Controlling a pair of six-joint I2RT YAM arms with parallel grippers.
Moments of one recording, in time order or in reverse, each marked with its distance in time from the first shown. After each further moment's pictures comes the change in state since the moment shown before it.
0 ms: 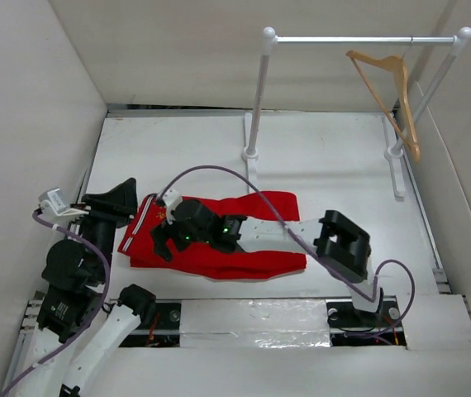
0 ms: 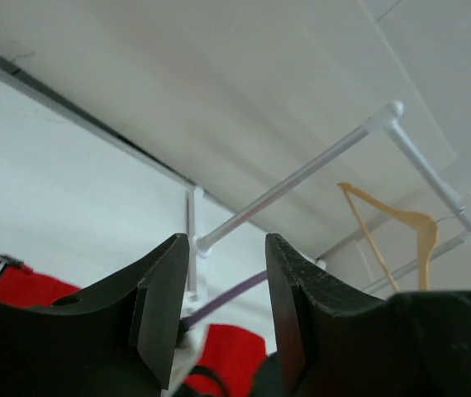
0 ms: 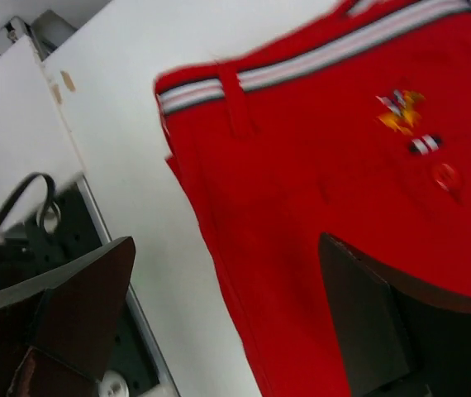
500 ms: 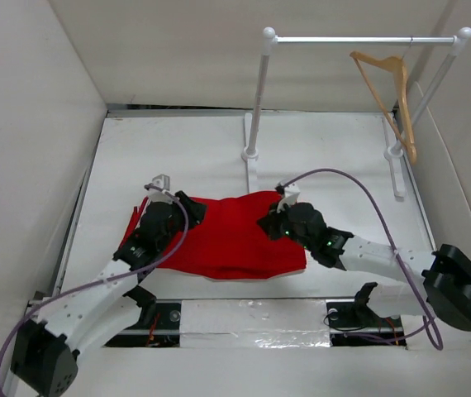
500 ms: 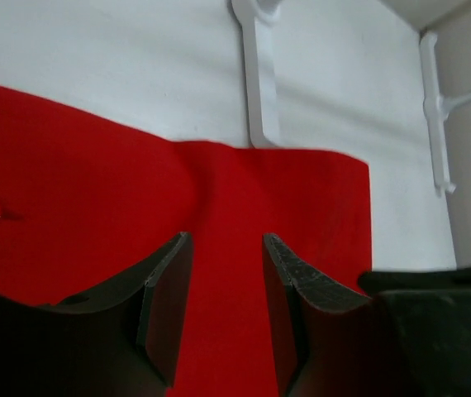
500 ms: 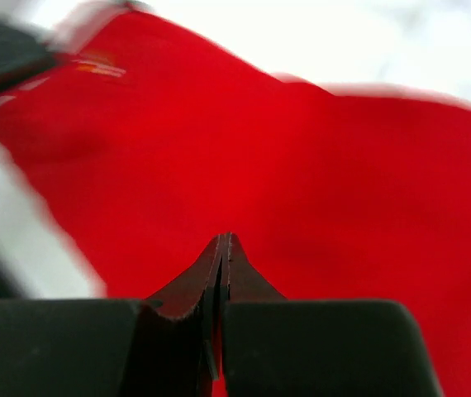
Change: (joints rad) left arm -0.033 0.383 -0.471 0.354 0.304 -0.084; right arm -0.270 -0.833 -0.986 0.291 0.142 0.100
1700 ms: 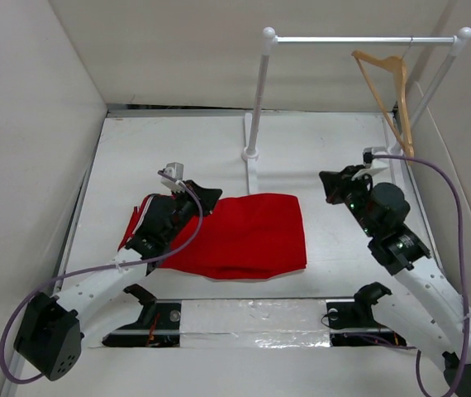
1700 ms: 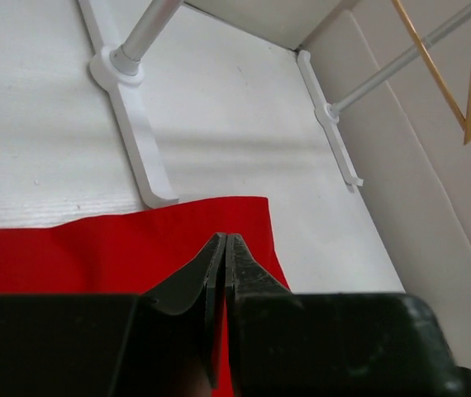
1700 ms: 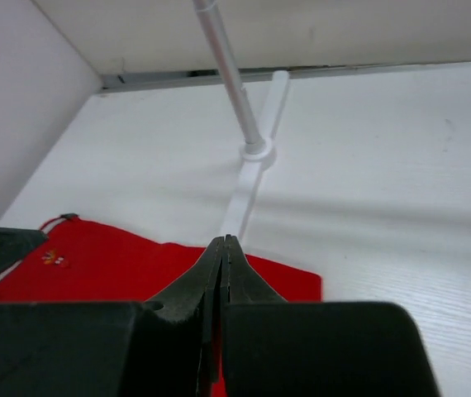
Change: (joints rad) left arm -0.068 0.211 0.006 0.430 0.132 0.055; right arm -0.452 -0.516 0.084 -0.309 -0.023 -0.087
